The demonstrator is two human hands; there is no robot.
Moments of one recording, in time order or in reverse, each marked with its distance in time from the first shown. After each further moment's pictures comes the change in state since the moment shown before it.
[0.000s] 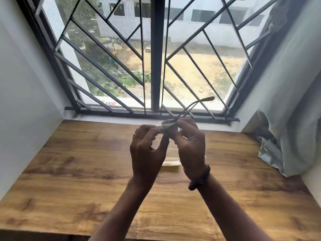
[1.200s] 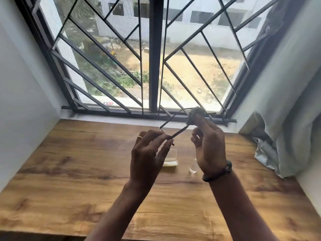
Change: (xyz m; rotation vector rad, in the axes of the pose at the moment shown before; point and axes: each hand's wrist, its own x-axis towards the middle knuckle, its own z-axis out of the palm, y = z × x) left_hand -0.007 0.008 -0.005 0.103 -0.150 0.132; right_hand 0.021 -0.006 -0.041 0.475 0.209 0.498
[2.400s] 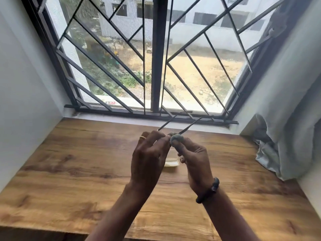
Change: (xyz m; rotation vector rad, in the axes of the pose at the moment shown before) left_hand -0.002 0.006 -0.006 0.117 -0.017 0.044; right_hand -0.035 0.038 -0.006 -0.183 -0.254 -0.013
